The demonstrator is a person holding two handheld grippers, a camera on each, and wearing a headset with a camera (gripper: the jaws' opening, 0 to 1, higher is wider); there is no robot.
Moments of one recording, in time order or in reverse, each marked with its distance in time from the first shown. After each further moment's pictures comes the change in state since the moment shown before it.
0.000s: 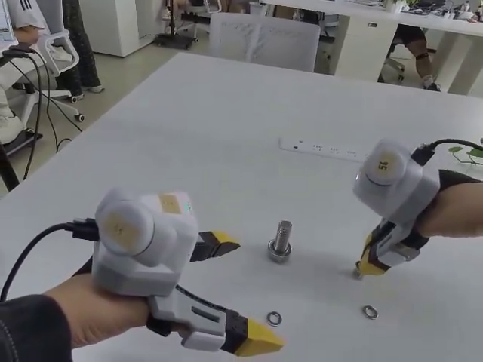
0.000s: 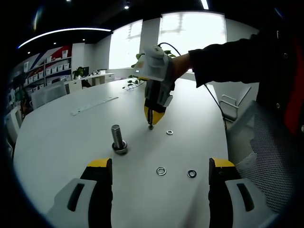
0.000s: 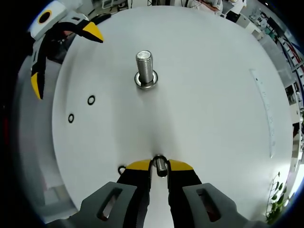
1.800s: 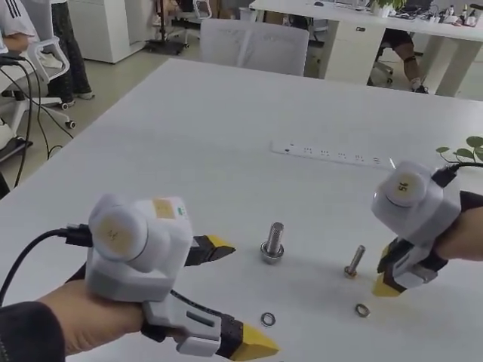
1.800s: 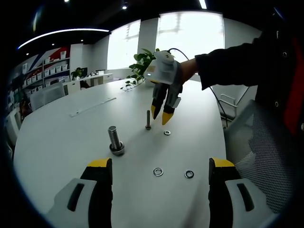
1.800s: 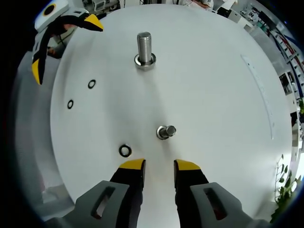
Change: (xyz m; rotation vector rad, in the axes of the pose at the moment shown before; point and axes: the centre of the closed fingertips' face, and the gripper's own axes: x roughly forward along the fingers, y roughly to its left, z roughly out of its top) left arm 0.001 -0.006 0.002 0.013 0.002 -0.012; right arm -0.003 0.007 -0.040 0.064 -0.006 -0.037
